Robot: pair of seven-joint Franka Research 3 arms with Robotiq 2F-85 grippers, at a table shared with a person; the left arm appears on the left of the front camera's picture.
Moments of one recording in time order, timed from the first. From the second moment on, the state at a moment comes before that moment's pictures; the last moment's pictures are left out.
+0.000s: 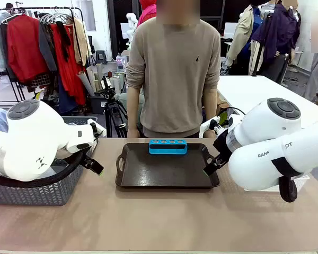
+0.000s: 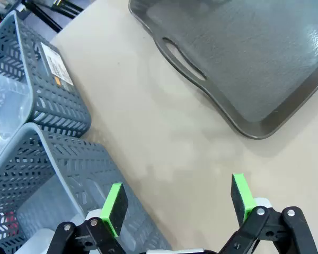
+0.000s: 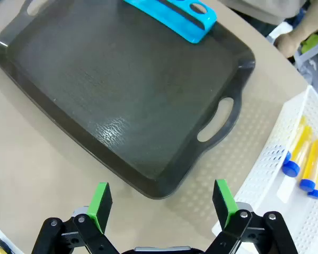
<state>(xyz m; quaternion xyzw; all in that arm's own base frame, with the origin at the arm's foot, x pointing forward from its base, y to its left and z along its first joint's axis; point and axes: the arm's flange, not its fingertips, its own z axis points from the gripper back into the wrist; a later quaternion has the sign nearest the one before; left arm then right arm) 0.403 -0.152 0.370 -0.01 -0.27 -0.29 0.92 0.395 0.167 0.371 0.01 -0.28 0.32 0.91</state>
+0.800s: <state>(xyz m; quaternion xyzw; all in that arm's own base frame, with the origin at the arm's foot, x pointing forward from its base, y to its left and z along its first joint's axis) 0.403 -0.152 0.370 -0.01 -0.27 -0.29 0.92 0.395 0.167 0.371 0.01 -0.28 0.32 0.91</state>
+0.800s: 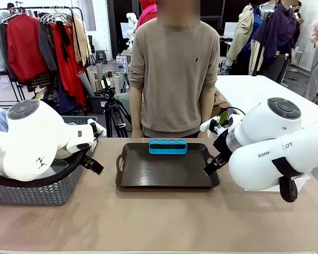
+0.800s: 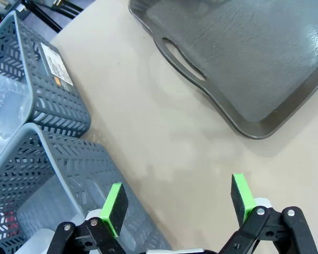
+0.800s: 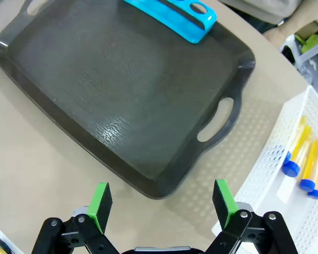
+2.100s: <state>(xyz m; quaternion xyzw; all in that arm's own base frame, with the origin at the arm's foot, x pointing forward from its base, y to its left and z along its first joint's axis) 0.404 -0.154 0.376 -0.01 -0.24 -0.30 0.92 0.387 0.181 0.371 0.02 -0.26 0.34 0.91</state>
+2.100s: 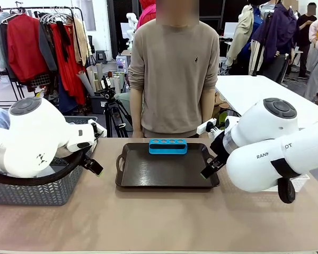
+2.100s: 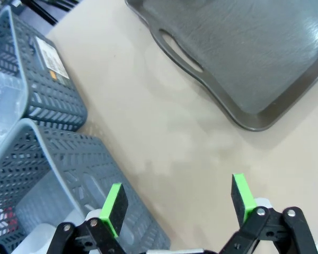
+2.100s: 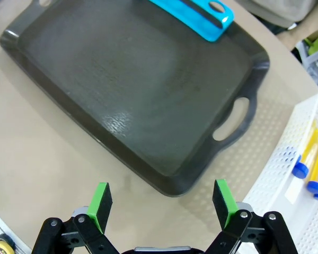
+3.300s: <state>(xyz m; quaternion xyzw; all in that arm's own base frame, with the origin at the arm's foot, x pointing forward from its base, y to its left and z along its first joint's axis) 0.417 -0.130 0.534 -0.09 -0.28 -0.38 0.88 0.406 0.126 0.543 0.15 -0.26 0.31 0.90</state>
